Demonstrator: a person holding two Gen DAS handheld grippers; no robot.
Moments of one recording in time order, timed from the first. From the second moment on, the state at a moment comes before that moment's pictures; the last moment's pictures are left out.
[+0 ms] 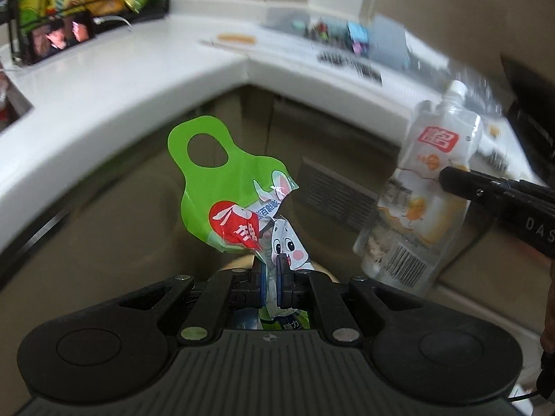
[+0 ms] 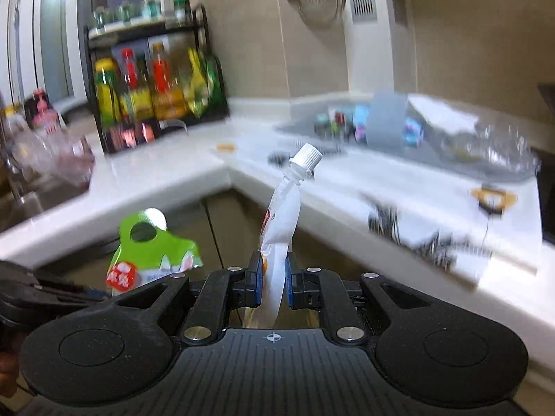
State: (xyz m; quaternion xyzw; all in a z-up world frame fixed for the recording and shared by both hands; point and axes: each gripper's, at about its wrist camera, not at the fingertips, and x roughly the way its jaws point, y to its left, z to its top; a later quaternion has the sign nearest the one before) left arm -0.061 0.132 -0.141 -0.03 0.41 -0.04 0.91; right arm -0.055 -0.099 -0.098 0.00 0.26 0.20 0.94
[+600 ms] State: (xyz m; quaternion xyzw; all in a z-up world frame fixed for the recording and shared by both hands) left arm -0.047 0.117 -0.205 0.02 0.50 -0.06 0.87; right arm -0.044 -0.073 -0.182 -0.04 0.36 0.22 0.91
